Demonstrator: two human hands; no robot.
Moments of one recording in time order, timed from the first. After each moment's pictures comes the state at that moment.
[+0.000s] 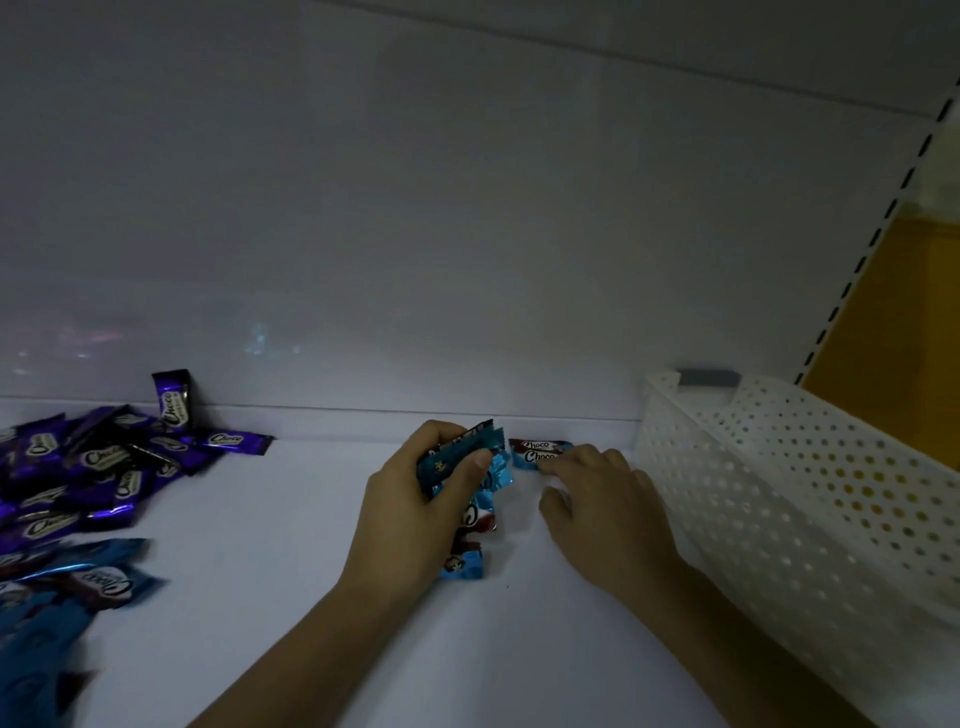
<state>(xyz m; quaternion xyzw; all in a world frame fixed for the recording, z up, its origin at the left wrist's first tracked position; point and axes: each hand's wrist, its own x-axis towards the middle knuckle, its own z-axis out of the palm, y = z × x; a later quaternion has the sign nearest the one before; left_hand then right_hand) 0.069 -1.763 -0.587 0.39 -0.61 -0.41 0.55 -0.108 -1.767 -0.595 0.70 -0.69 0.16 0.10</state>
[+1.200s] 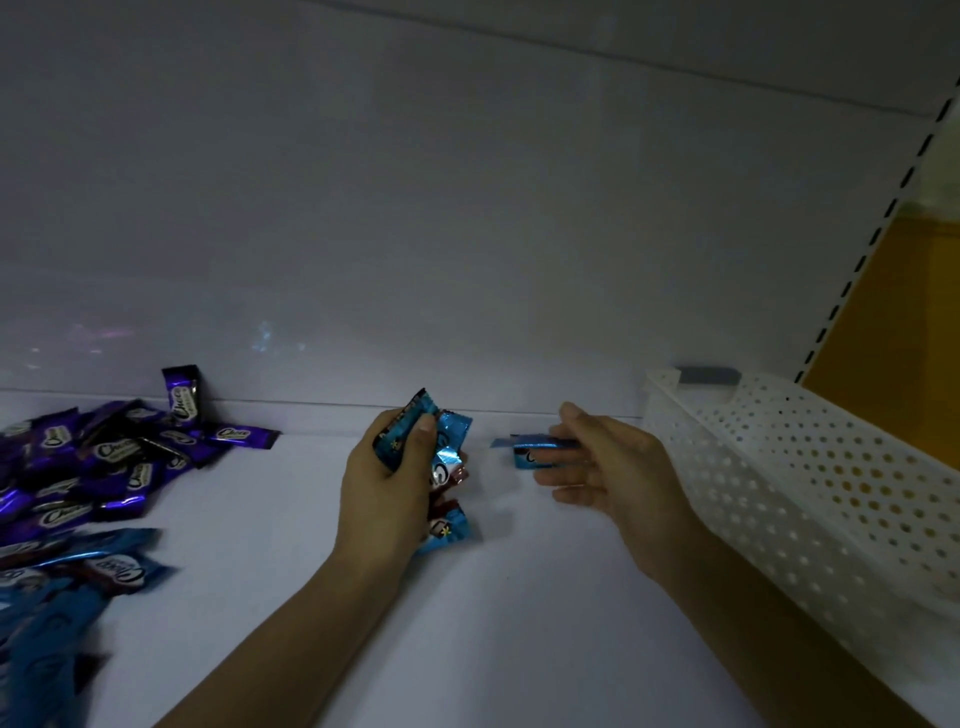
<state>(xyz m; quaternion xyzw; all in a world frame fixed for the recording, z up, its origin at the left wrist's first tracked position) 0.073 -1.767 -0.581 0.41 -0.45 -0.48 0.63 -0.101 -1.760 -0.553 0.44 -0.56 0.55 -0.44</state>
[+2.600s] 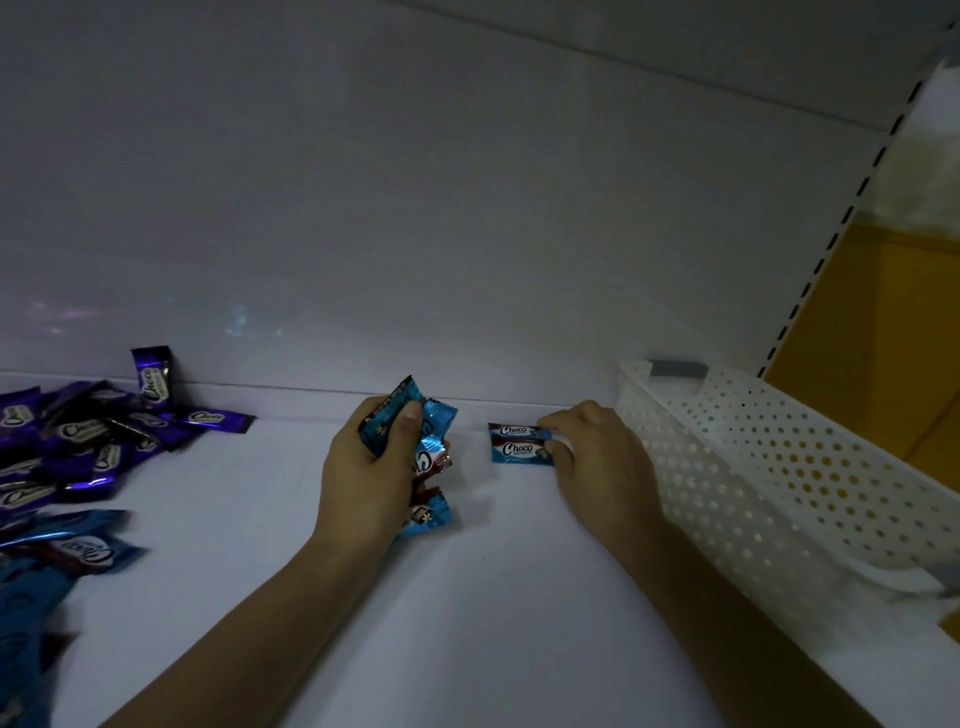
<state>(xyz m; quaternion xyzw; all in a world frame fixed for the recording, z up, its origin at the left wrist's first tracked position) 0.073 -1.769 -0.588 0.42 -0.47 -0.46 0.62 -0.127 -1.777 -0.582 0.70 -0.67 0.23 0.11</state>
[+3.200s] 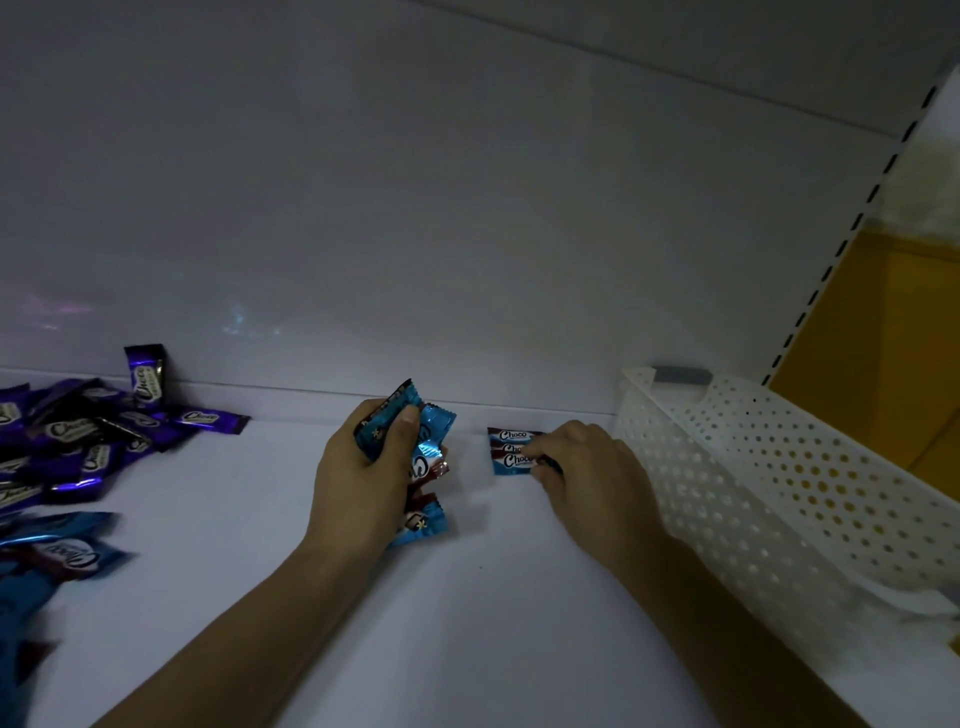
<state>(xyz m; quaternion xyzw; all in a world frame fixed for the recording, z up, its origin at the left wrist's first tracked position) 0.073 -1.769 -0.586 0.40 -0.47 -0.47 0.63 -0.126 -1.773 -0.585 0.73 -0.65 0.18 0.12</state>
